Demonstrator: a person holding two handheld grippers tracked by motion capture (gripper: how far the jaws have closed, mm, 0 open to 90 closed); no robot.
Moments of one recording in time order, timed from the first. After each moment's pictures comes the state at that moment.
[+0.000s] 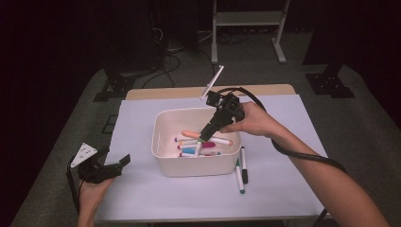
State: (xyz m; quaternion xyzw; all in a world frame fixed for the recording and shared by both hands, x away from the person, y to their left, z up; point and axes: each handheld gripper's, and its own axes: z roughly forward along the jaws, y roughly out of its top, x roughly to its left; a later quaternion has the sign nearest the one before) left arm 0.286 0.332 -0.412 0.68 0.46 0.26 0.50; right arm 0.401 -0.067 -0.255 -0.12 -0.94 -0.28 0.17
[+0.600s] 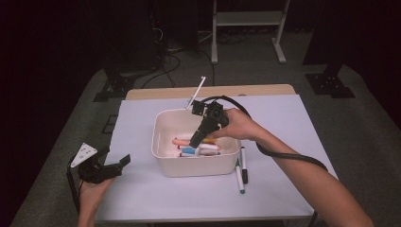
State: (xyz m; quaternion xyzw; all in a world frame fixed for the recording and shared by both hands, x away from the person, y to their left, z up) left arm 0.287 0.332 -0.413 0.68 0.46 0.25 0.50; right arm 0.409 -0.029 -0.288 -0.10 -0.95 -0.25 0.18
